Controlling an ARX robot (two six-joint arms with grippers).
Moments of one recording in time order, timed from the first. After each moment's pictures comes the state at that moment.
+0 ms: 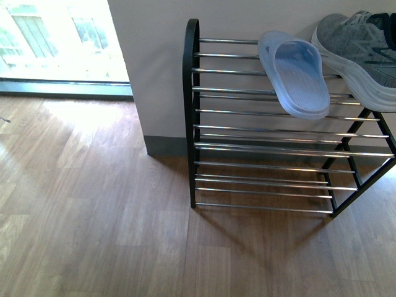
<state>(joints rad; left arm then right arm) -0.34 1.18 0.34 0.47 -0.41 0.13 0.00 0.72 0.27 0.45 0.00 -0.03</state>
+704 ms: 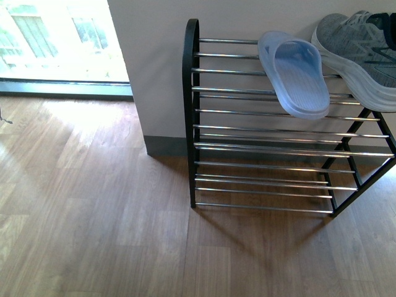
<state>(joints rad) -0.34 1.18 0.34 0.47 -0.41 0.13 0.00 0.45 0.07 0.38 0.00 -0.01</state>
